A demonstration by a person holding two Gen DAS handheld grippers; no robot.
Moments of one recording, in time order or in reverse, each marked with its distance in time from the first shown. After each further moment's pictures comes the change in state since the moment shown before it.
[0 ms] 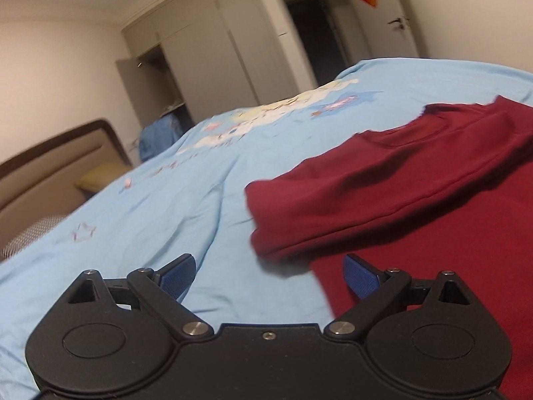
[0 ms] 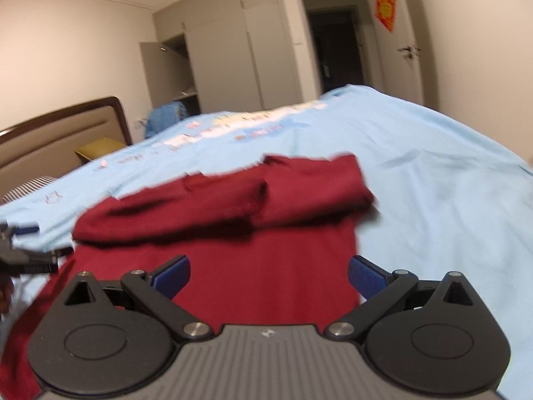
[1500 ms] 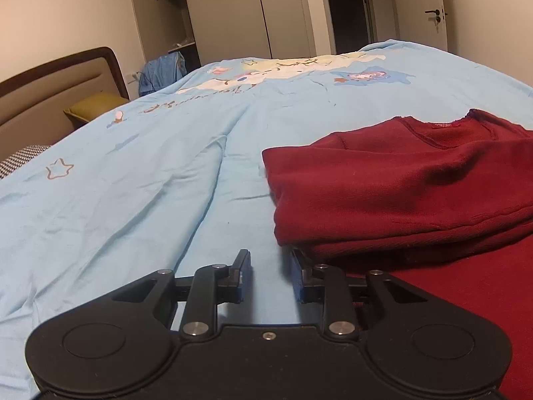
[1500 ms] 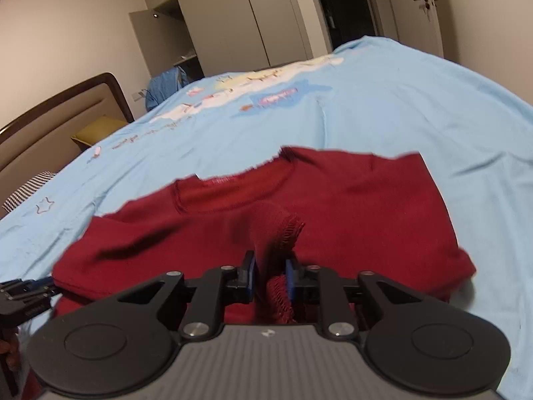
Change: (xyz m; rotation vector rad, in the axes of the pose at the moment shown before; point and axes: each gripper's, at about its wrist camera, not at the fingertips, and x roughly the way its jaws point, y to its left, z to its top) left arm 0.064 0.026 0.019 -0.169 0.173 -0.063; right arm 0.128 -0.002 0.057 0.075 0.203 0.026
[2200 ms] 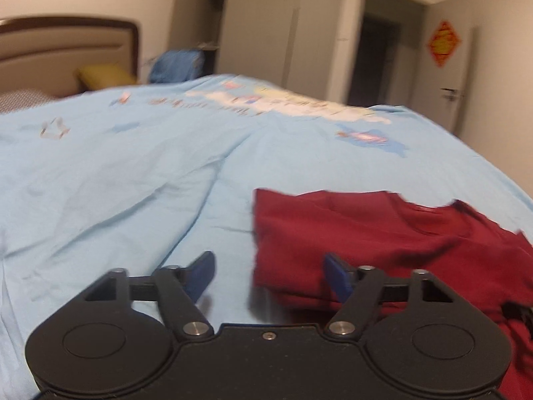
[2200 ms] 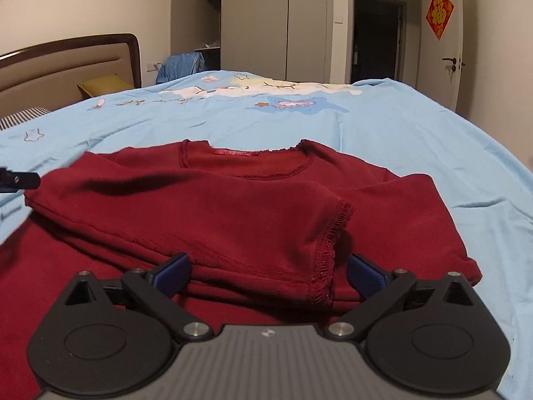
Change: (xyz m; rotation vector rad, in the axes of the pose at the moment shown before) left arm 0.000 0.017 0.015 -0.326 -0.076 -0.088; right arm 0.000 0.044 -0.040 -0.294 -0.071 -0.110
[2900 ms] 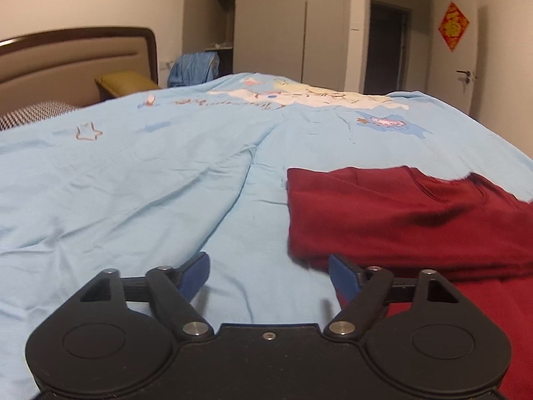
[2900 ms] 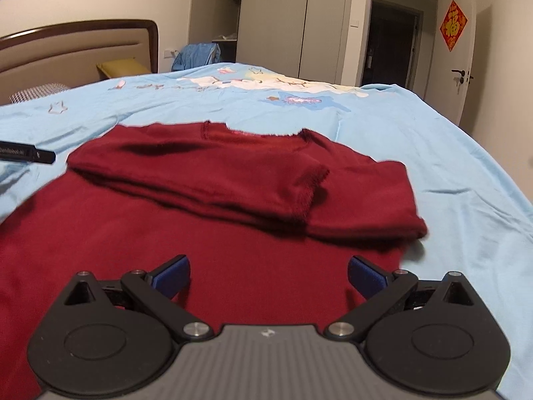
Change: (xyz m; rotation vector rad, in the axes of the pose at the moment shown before) left arm -0.058 0.008 -0.033 0.105 -0.020 0.068; right arm -0.079 -0.011 -0.037 -0.095 0.032 0.019
